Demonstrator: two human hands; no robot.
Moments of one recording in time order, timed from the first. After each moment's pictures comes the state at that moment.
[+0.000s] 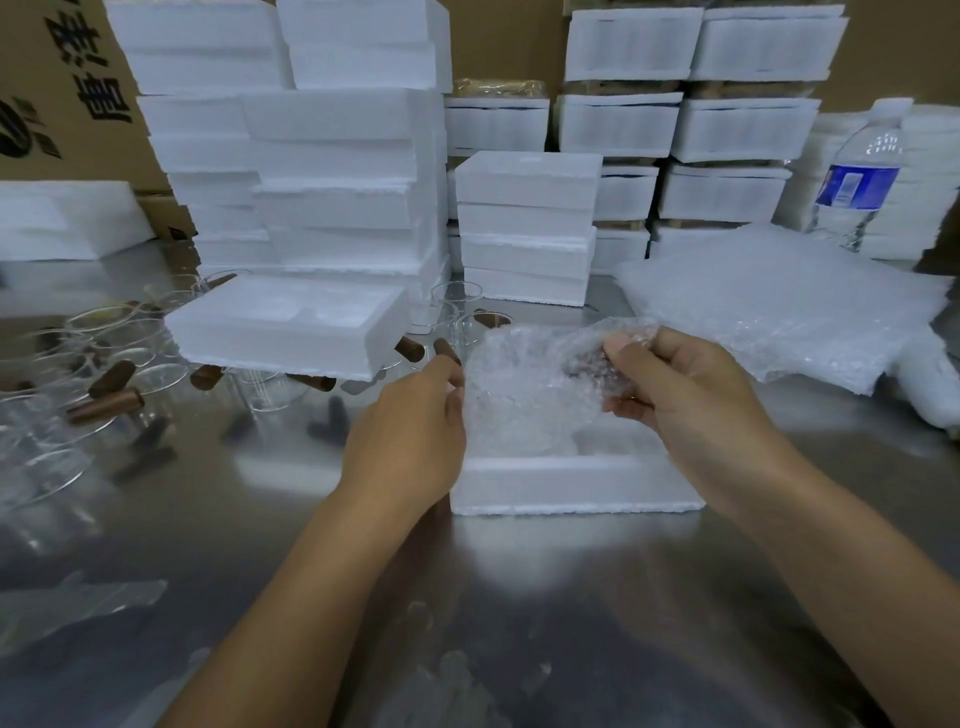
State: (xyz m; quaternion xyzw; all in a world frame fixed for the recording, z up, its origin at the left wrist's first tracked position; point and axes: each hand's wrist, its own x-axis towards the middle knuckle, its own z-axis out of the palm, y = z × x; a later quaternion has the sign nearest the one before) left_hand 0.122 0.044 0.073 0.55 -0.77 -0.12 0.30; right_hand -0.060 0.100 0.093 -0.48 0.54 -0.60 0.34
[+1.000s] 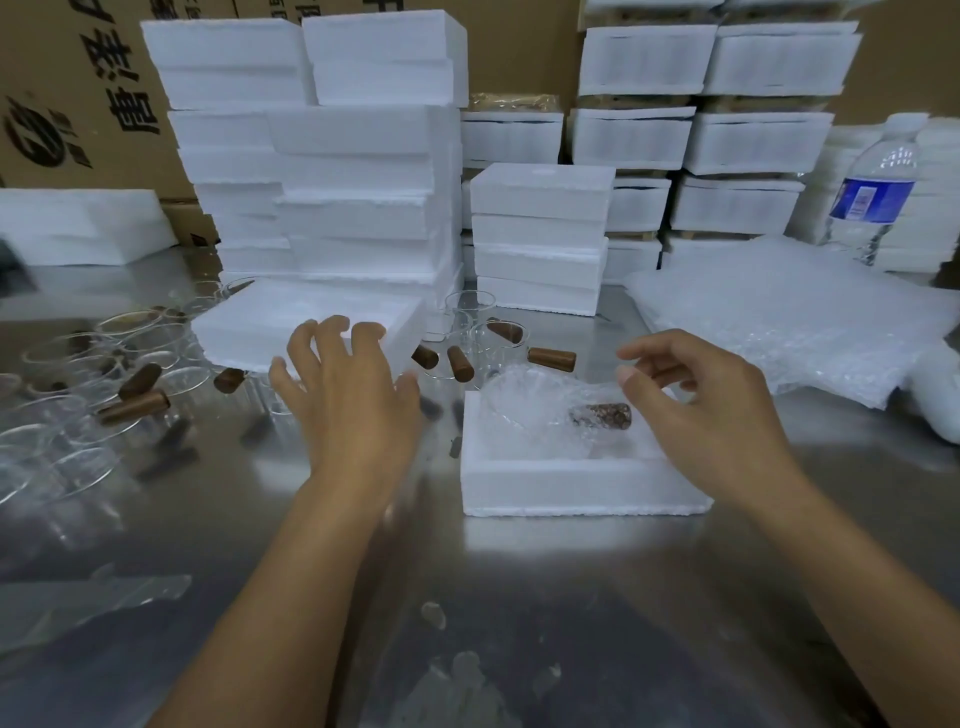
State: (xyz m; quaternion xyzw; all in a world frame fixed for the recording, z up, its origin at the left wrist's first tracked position) left_hand 0.145 0.023 0.073 0.64 -0.66 0.06 0.38; right_hand -0.076 0.097 0.082 -0.61 0.61 -0.51 0.06
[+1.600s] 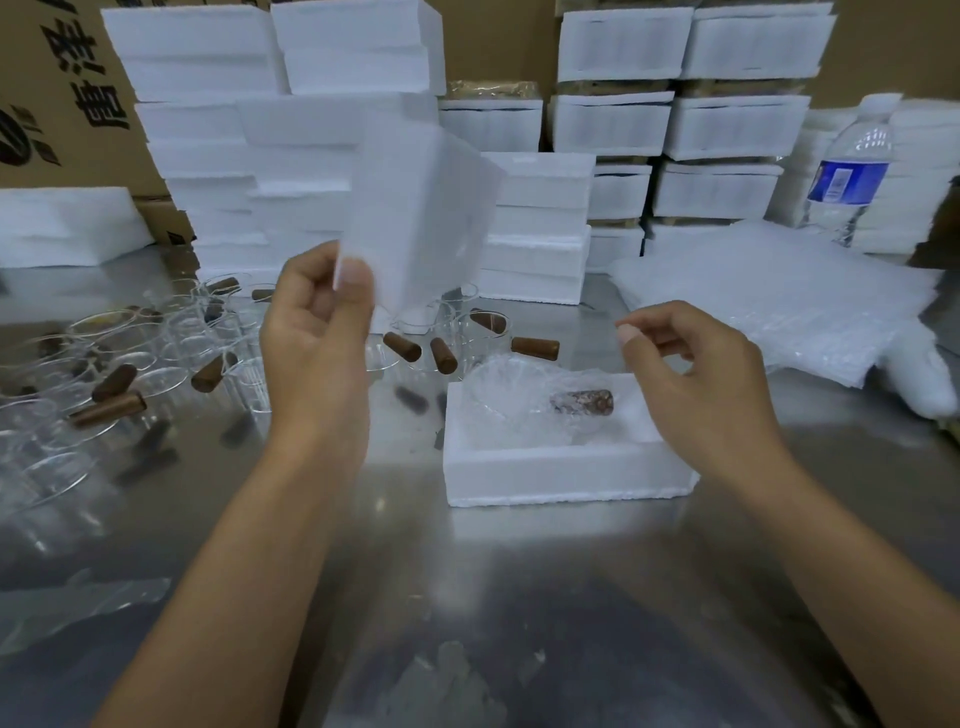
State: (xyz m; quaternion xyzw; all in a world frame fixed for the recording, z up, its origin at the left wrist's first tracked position) left_hand 0.139 0.031 0.103 0.26 -0.51 -0.41 0.71; right_hand -0.075 0.097 0.087 -0.57 0.60 -0.56 0.03
